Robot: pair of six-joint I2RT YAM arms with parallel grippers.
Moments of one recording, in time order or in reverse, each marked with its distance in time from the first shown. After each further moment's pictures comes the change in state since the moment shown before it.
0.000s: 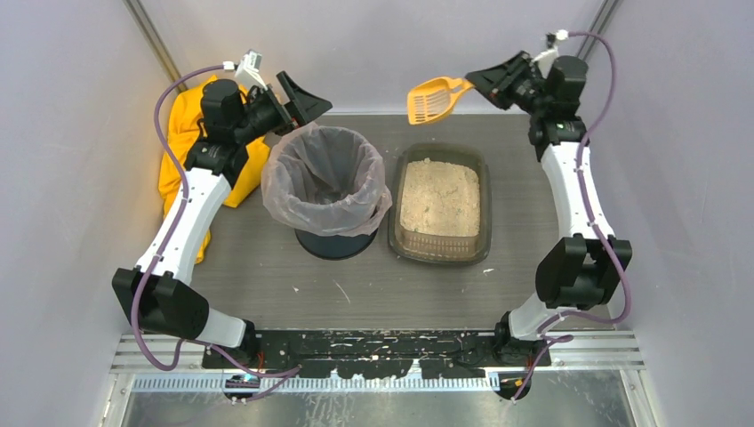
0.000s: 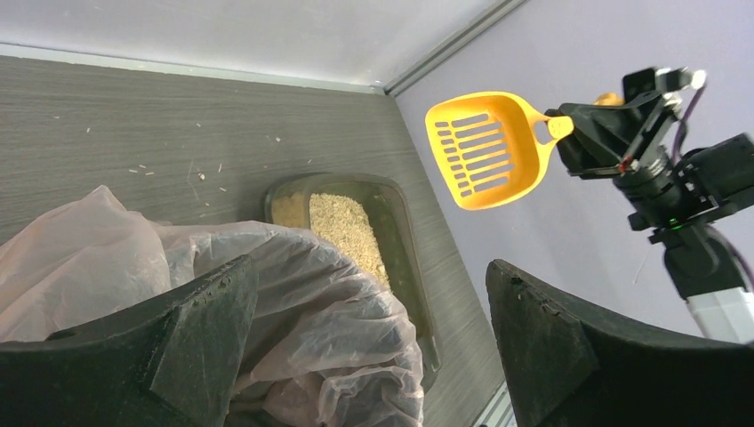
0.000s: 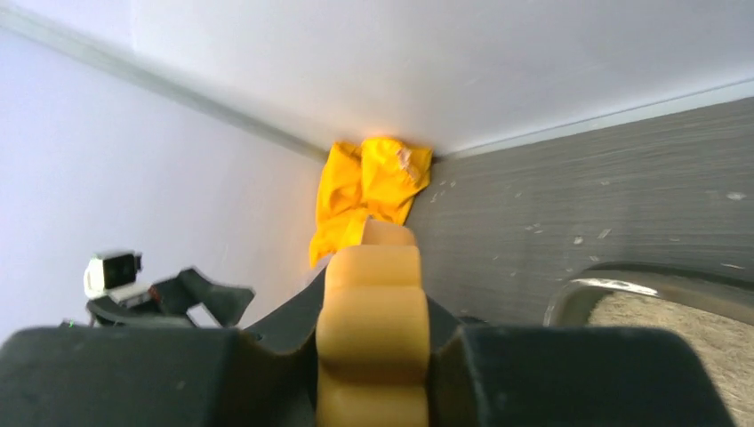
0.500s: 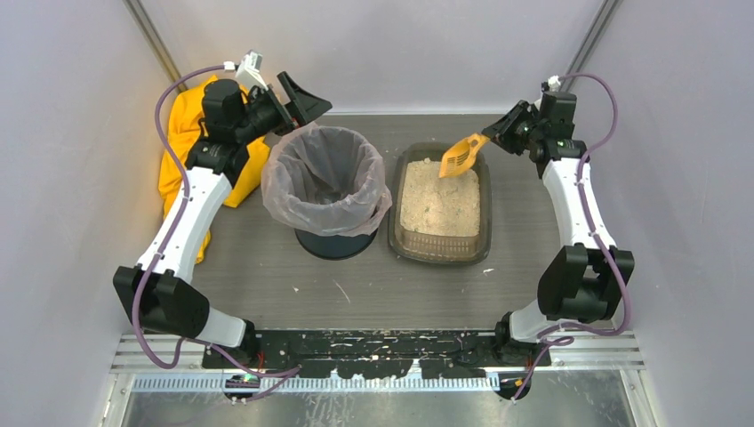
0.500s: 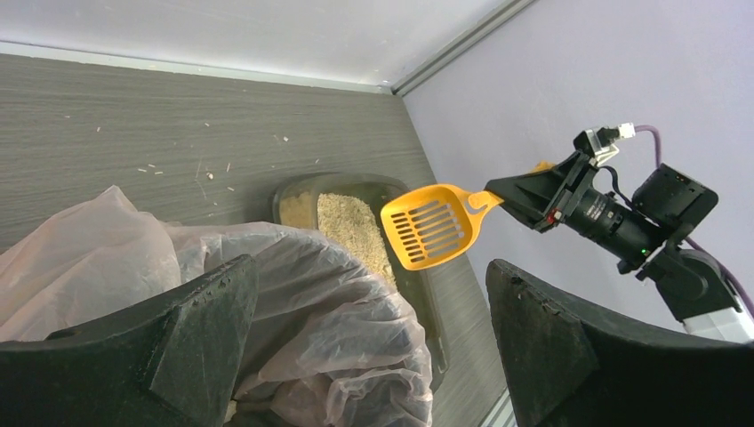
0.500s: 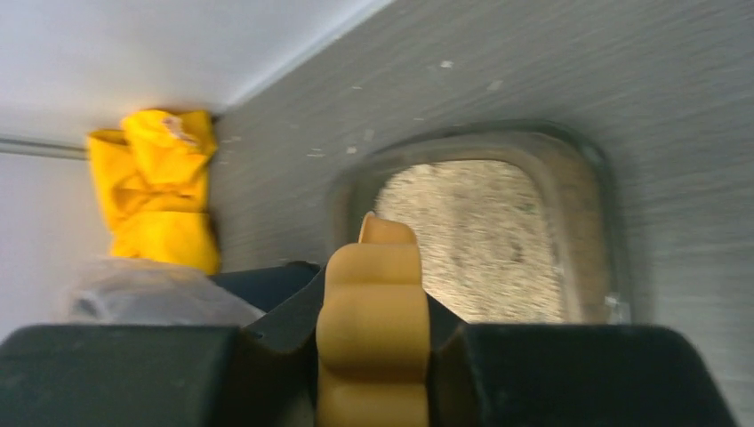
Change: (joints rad) left arm 0.001 0.005 0.000 -0.001 -0.010 0.004; right arm -0.092 -0.077 -0.229 -0.274 0.238 -0.204
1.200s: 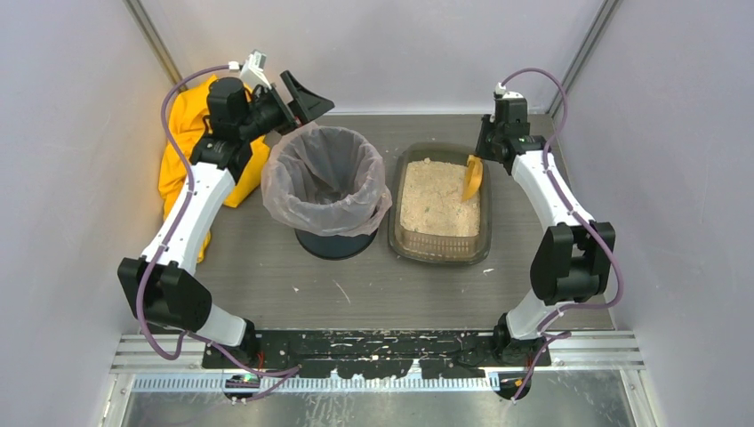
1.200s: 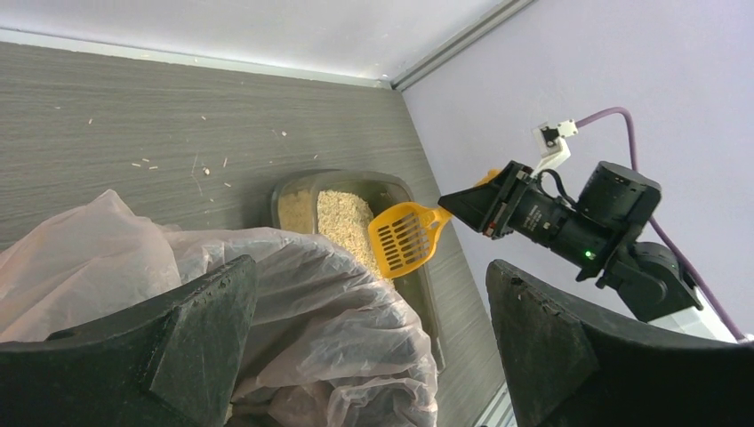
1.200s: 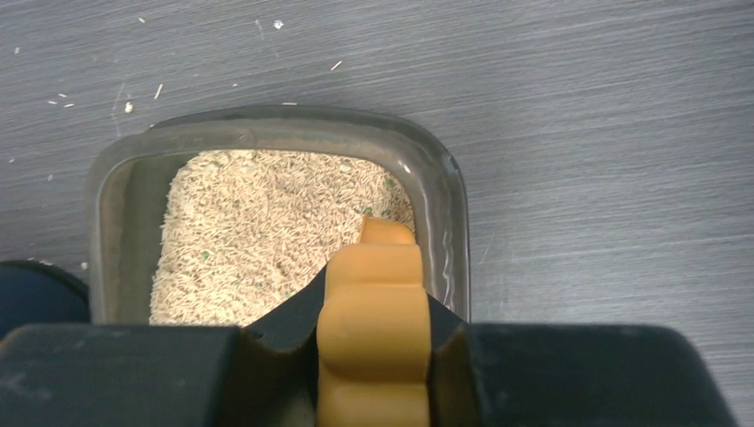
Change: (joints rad) left arm 0.000 0.042 0.008 0.012 0.014 -0.017; right arm 0.192 0.091 0.011 -0.109 0.459 -0.440
